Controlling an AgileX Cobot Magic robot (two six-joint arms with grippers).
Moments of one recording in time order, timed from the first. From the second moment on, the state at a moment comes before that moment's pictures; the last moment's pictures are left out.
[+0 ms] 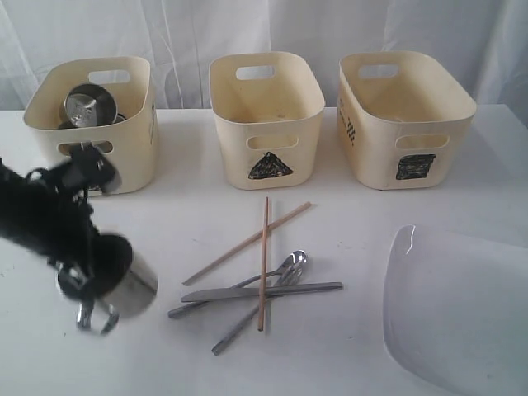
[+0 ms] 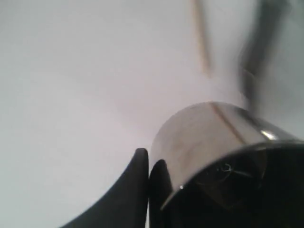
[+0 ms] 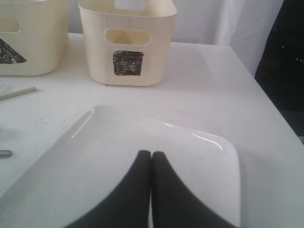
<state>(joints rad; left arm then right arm) -0.29 1.50 -0.82 -0.52 0.53 1.03 -0.16 0.01 0.00 0.06 0.35 -0.10</state>
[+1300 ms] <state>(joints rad) -0.13 2.02 -1.62 -0.24 0.05 0.47 -0.16 0.01 0.00 0.06 0.35 -0.10</state>
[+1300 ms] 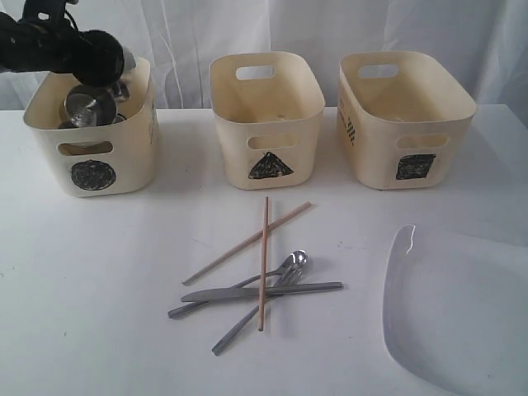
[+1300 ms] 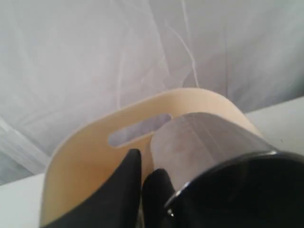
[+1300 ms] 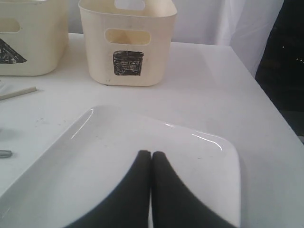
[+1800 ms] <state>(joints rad) -0.13 1.88 -1.62 -0.24 0.27 0.47 -0.16 0.01 0.00 0.06 0.35 -0.10</state>
